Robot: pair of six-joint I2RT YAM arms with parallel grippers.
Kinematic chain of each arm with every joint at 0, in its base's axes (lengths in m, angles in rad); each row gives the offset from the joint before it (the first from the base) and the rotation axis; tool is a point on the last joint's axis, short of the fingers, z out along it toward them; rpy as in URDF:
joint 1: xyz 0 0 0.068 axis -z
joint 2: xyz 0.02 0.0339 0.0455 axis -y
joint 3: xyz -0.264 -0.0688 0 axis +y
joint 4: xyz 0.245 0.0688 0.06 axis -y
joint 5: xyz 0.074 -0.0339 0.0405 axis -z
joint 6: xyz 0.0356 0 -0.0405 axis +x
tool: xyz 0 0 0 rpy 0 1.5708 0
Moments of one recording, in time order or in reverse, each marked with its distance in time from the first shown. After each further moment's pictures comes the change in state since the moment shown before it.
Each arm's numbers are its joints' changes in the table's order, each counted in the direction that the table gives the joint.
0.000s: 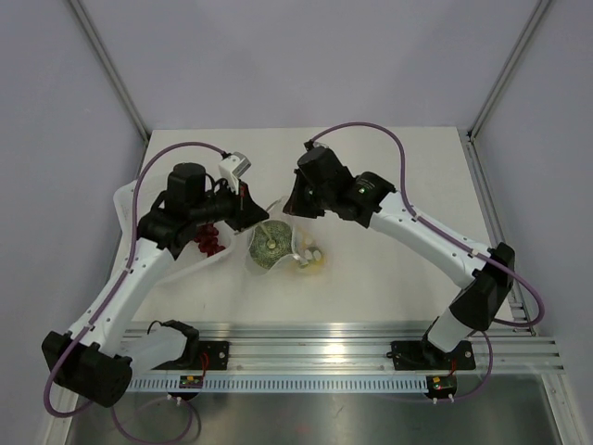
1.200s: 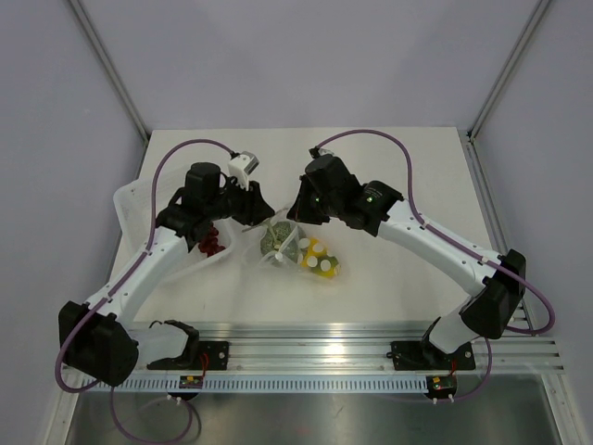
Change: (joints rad) left arm 0.011 -0.082 0.059 0.151 -0.130 -0.011; right arm 0.000 0.067 0.101 0.050 -0.015 -0.001
